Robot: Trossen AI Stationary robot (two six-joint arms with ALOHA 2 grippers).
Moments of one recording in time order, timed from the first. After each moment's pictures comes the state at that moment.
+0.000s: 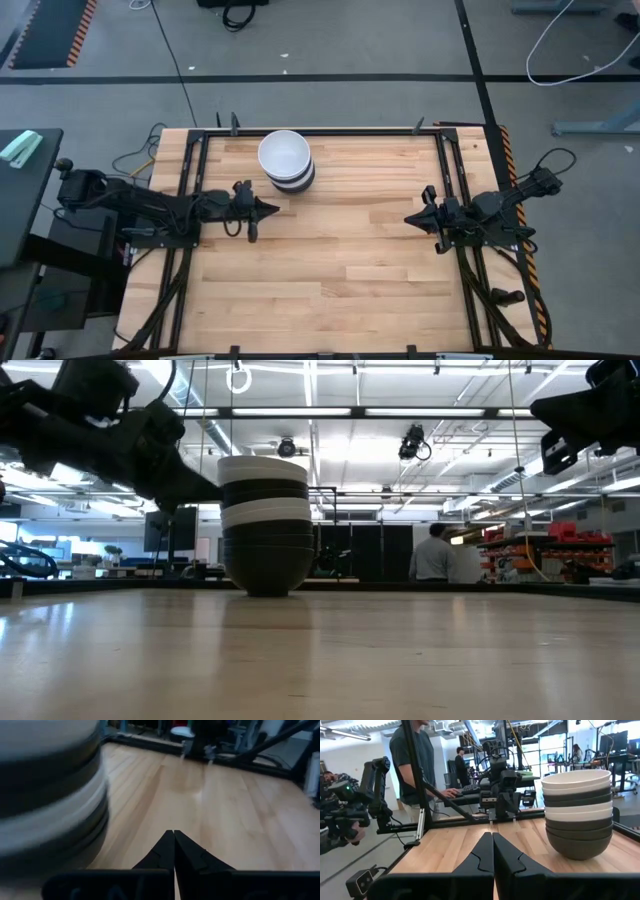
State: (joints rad) left arm 0.00 1.04 0.16 0.63 -0.18 -0.19; right arm 0.43 0.03 0.01 0.12 0.36 0.08
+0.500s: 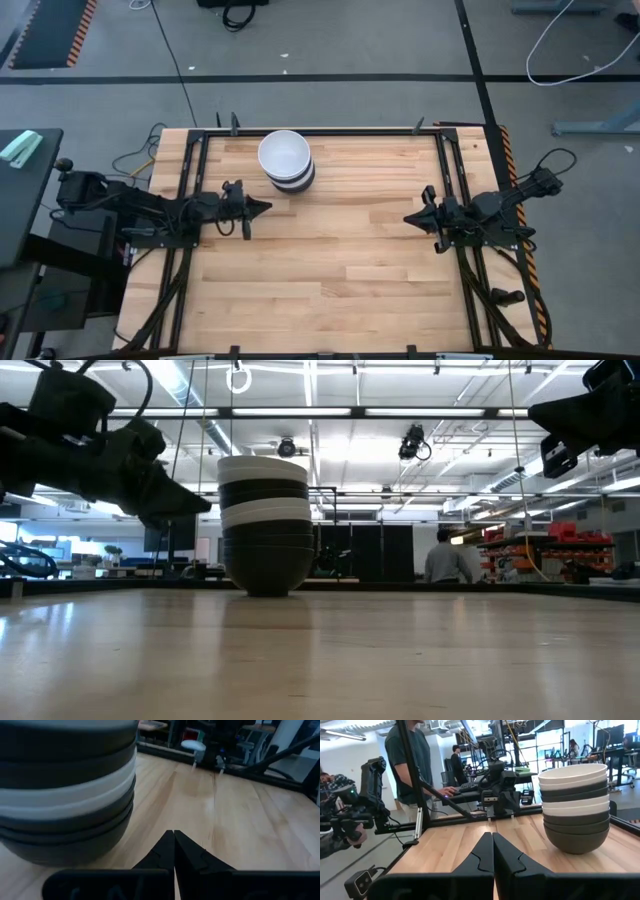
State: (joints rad) left arm 0.03 1.02 0.01 0.84 -0.22 -0.21; right arm 0.42 0.03 0.01 0.11 0.37 0.11
